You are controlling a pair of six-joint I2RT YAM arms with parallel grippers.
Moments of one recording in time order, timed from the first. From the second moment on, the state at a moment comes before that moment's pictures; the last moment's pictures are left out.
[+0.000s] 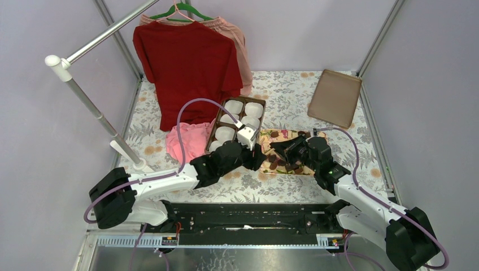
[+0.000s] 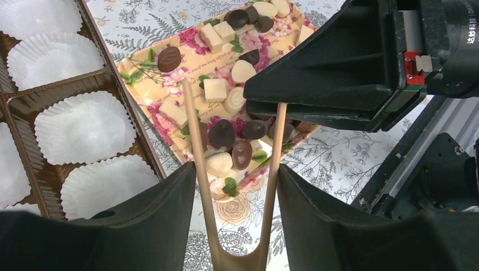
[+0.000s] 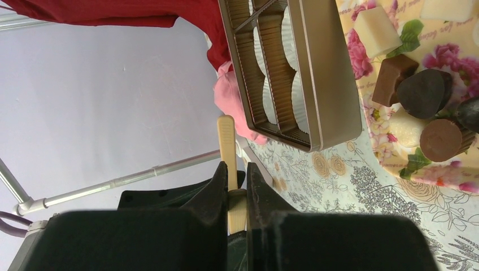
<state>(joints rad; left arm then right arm) -1.03 1.31 0.72 0.25 -0.18 -0.36 0.53 0.93 0.38 0.17 -0.14 1.50</state>
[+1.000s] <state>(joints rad) -1.03 1.31 0.72 0.18 -0.14 -0.35 0.53 0.92 0.38 0.14 -0.14 1.42</state>
